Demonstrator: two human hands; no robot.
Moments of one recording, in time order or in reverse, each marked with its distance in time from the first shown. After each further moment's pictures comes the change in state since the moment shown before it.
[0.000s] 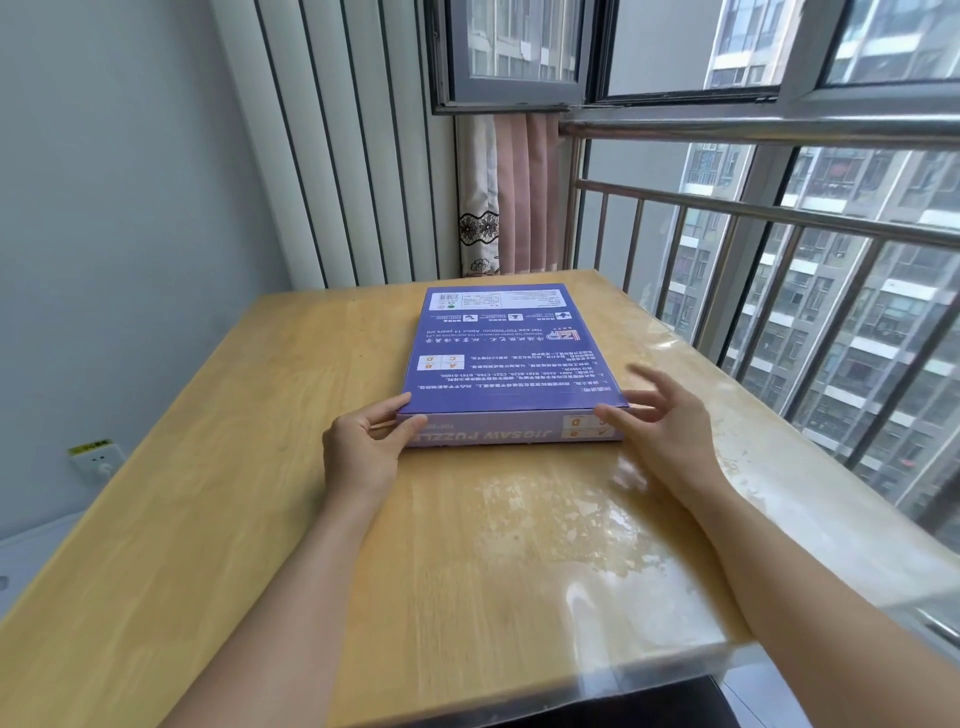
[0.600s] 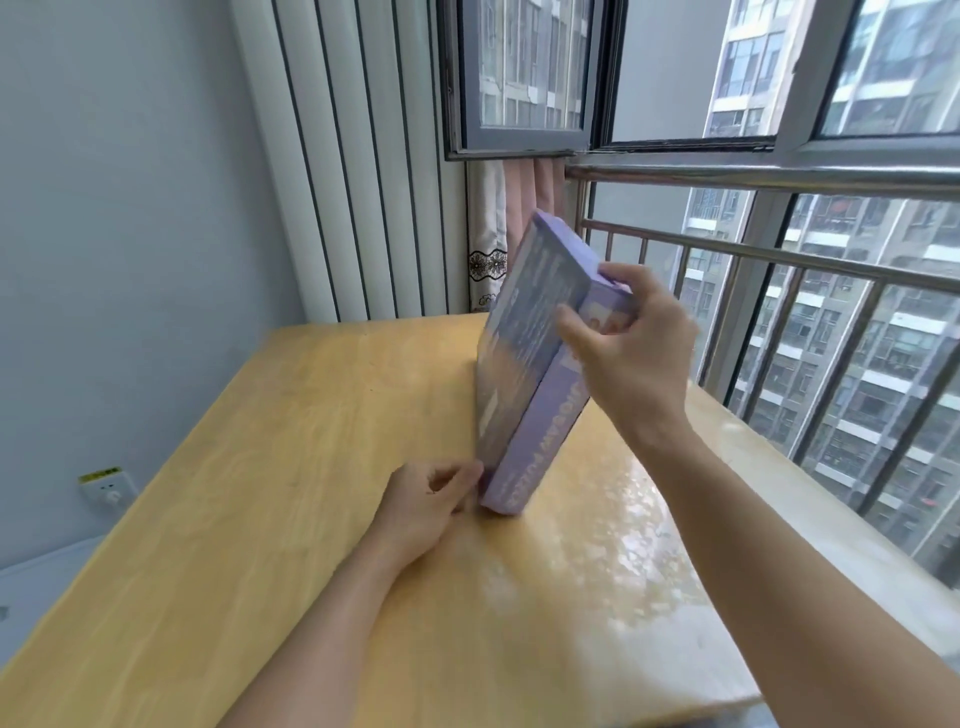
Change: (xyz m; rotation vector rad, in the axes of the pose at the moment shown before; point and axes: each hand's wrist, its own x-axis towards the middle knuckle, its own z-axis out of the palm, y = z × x) left_hand -0.014 0.005 0.019 -0.085 -0.426 -0.082; right_hand 0.008 -0.160 0.023 0.040 0.292 -0.373
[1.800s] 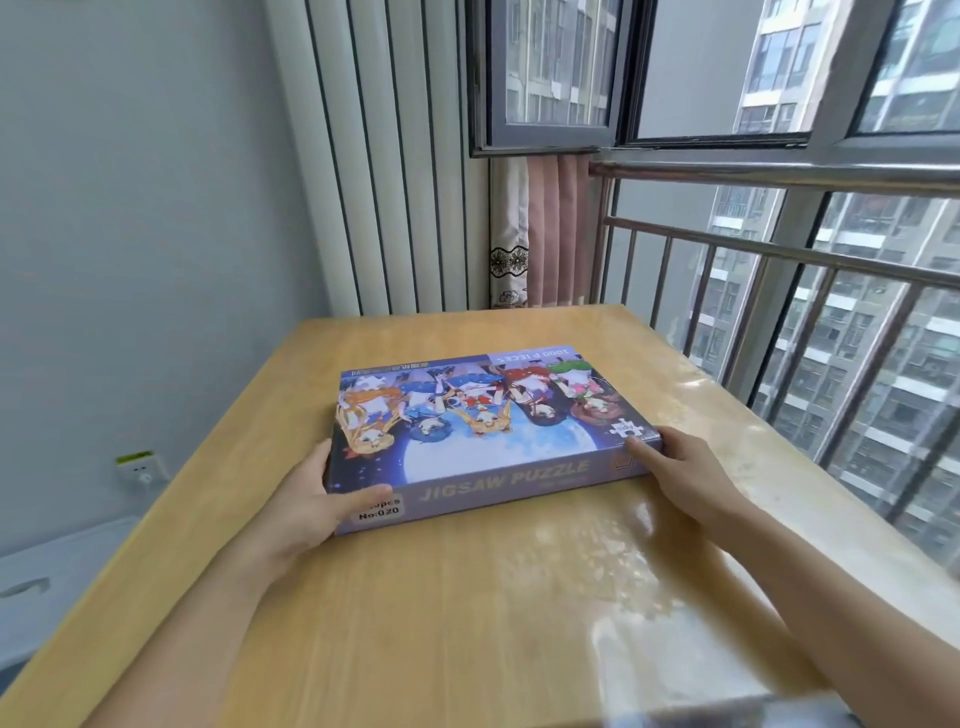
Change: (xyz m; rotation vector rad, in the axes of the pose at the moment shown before) left_hand -0.044 0.010 -0.115 0.042 0.070 -0.177; right_hand -0.051 0.150 -0.032 -0.094 -0.504 0.500
